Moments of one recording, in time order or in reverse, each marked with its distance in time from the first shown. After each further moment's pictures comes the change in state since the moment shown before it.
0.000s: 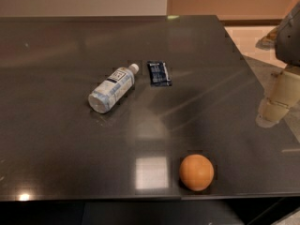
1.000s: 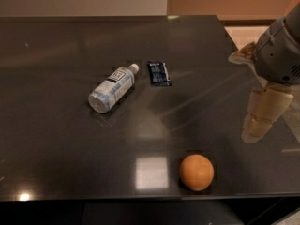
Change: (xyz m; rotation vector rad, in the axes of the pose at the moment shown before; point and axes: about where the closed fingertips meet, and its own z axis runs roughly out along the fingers) arm -0.031 0.030 0.023 -0.088 -0.120 -0.147
